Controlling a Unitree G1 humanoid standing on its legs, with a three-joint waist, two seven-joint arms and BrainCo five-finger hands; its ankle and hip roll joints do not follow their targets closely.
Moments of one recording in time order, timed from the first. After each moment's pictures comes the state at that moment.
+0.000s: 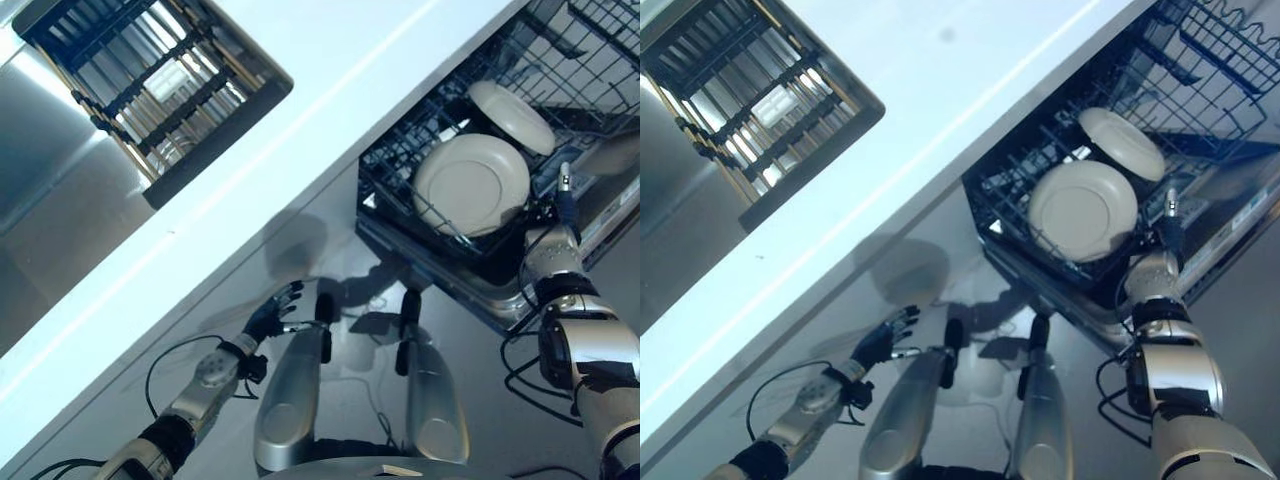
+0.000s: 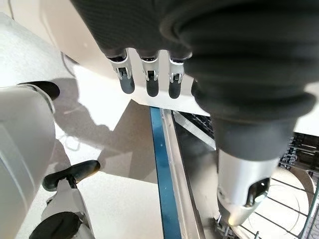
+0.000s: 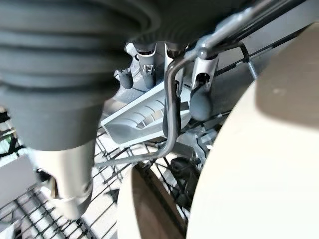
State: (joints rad) left arm -0.13 0.51 -0.65 0.53 -0.57 -0.38 -0.14; right arm -0.87 -0.56 -0.11 1.15 1.33 -0.15 -0.23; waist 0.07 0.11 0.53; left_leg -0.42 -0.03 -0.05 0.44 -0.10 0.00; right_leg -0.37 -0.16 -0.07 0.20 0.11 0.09
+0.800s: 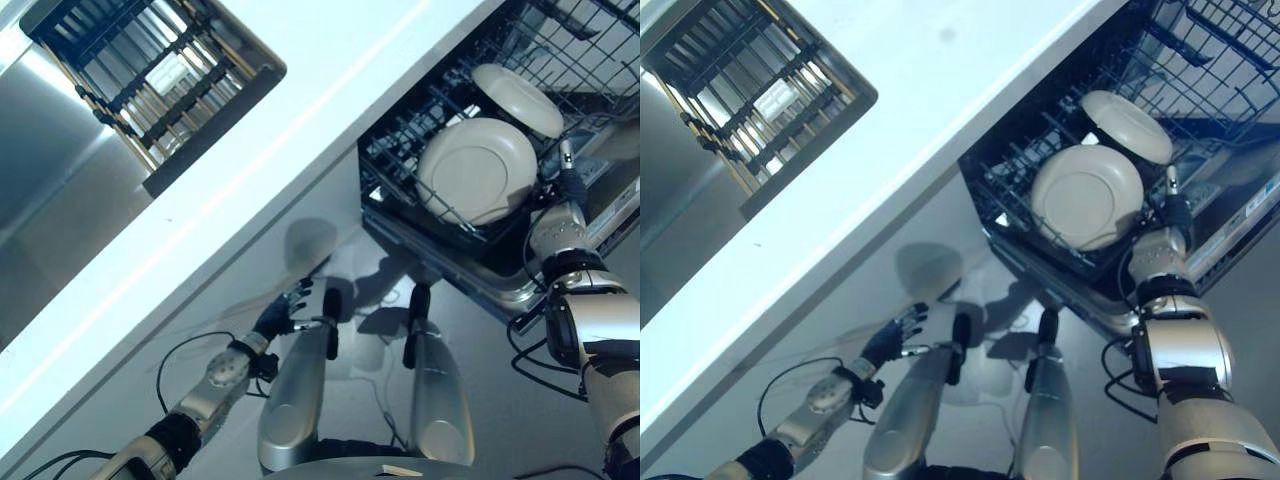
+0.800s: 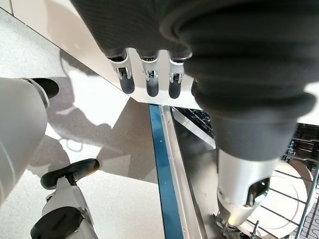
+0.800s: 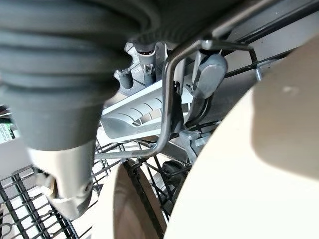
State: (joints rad) left arm -0.14 0.51 -0.71 0.45 -0.58 -0.38 -0.07; right arm -0.98 -0.58 0.01 1.22 1.25 -0.15 -0.26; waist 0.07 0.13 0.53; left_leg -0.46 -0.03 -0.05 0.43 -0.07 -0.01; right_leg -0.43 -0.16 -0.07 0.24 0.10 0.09
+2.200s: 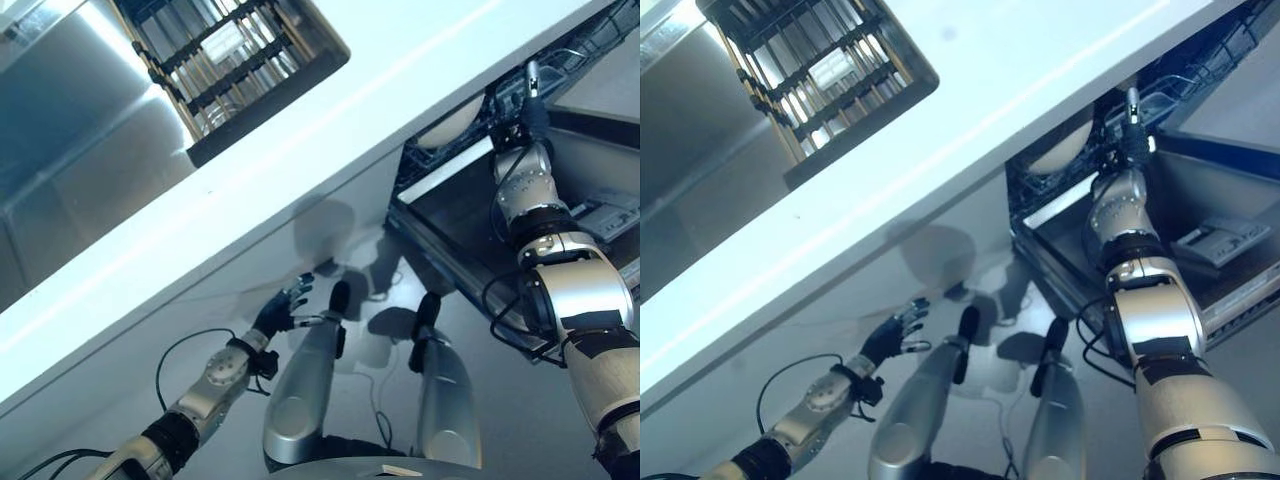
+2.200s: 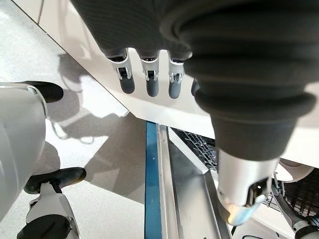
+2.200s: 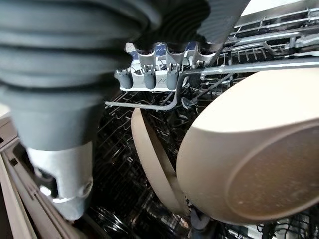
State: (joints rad) left arm -0.14 0.53 -0.70 0.40 -0.62 -0.36 -0.07; right arm -1.16 -0.49 0.09 1.11 1.36 -0.18 -0.19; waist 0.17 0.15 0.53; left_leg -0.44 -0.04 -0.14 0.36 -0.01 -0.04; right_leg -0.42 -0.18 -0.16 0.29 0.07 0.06
